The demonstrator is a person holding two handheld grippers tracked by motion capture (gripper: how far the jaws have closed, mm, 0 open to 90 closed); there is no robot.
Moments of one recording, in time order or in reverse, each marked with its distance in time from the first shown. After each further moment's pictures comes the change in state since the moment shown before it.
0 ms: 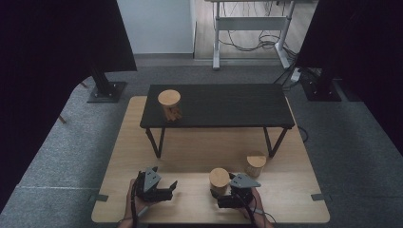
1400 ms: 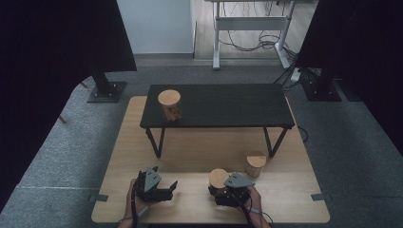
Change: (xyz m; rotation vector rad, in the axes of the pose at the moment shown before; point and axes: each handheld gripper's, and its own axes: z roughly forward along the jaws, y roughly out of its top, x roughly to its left) left arm 0.000 0.000 0.000 -0.002 0.003 0.007; right arm 0.008 0.008 0.002 0.029 -0.009 -0.070
